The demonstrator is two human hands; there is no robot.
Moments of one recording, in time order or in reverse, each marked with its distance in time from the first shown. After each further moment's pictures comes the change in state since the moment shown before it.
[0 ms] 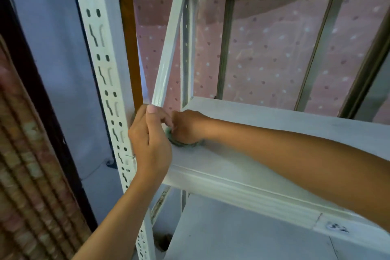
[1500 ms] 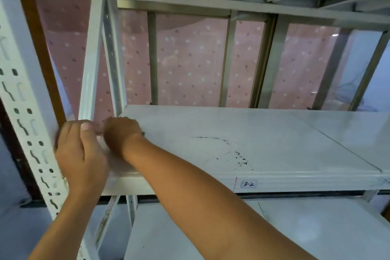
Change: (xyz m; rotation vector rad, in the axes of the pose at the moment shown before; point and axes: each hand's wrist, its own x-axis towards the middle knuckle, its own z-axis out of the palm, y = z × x) left_hand -0.006 -0.013 -0.006 0.170 -0.087 0.000; right_hand -0.002 -0.024 0.013 -0.134 0.339 0.235
